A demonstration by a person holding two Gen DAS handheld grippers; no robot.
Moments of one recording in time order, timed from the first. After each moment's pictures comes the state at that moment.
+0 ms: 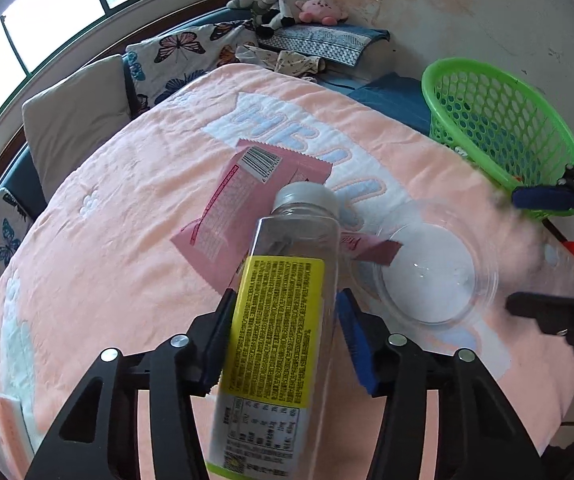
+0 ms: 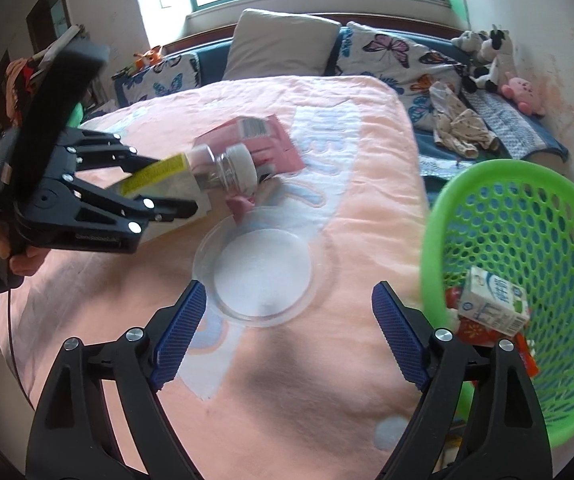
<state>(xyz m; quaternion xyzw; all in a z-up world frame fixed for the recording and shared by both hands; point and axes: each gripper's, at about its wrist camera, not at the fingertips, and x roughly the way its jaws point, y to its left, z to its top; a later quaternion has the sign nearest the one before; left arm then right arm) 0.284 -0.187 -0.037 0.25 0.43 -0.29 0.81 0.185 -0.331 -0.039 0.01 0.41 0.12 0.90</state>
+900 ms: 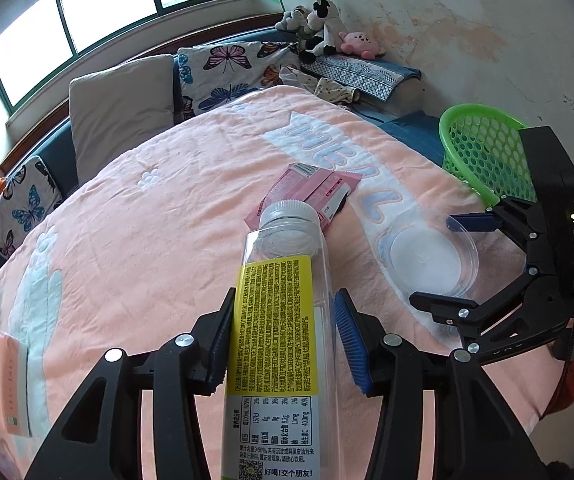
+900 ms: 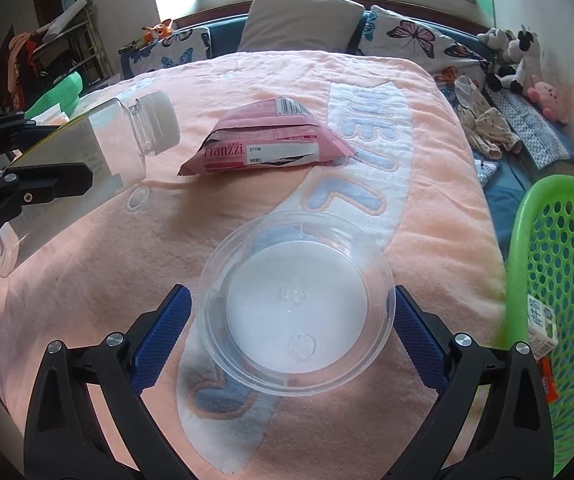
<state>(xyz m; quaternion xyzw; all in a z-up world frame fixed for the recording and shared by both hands) 0.256 -0.128 -0.006 0.19 0.41 -0.25 0.85 0.227 -0.294 -0.069 -0.02 0.44 0.13 0.89</state>
